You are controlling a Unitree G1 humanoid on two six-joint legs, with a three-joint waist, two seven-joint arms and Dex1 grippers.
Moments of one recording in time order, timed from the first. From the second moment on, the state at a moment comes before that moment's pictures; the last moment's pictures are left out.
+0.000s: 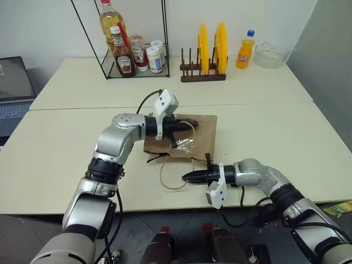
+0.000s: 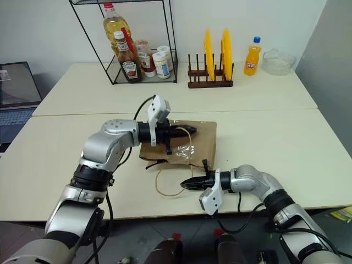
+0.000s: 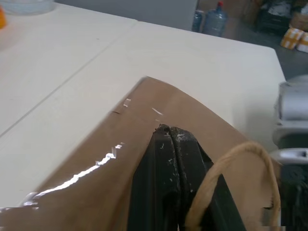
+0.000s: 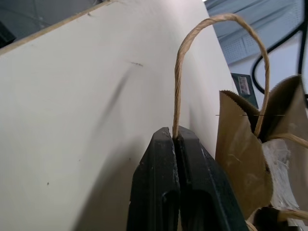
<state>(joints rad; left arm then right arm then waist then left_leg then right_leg) -0.86 0.42 -0.12 0.25 -0.34 0.58 -1.02 -0.61 -0.48 0.52 0.52 -0.54 -1.07 0.59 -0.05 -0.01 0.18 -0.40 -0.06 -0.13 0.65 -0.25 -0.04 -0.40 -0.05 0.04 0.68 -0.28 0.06</state>
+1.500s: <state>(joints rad) -1.09 0.39 -0.03 0.43 -0.35 0.52 -1.01 -0.42 -0.61 0.27 -0.45 0.72 0.42 0.72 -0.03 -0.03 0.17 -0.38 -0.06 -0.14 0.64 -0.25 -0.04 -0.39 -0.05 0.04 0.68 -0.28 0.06</state>
